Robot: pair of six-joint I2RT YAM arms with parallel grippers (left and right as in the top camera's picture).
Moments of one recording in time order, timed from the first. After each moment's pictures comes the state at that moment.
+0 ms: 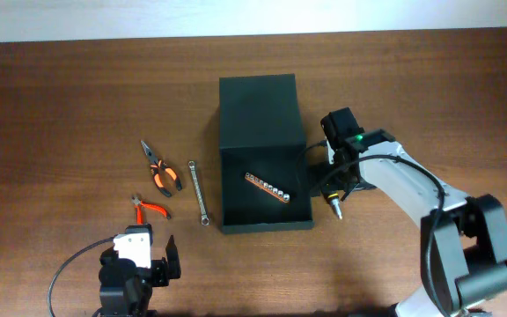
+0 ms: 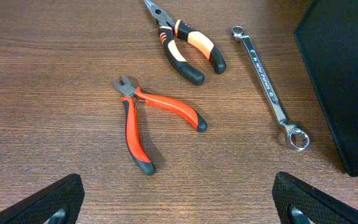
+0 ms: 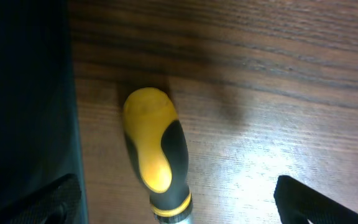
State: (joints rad) left arm 0.00 0.01 0.20 -0.82 -0.04 -0.02; right arm 0.30 1.77 1.11 -0.79 0.01 0.21
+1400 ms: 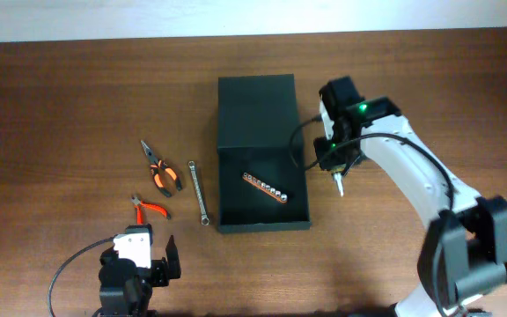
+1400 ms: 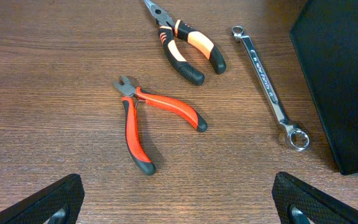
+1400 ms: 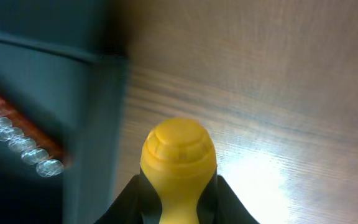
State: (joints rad) left arm 0.00 0.01 0.20 -0.82 -0.04 -0.02; right arm 0.32 1.78 1.43 -1.03 -0.01 0.07
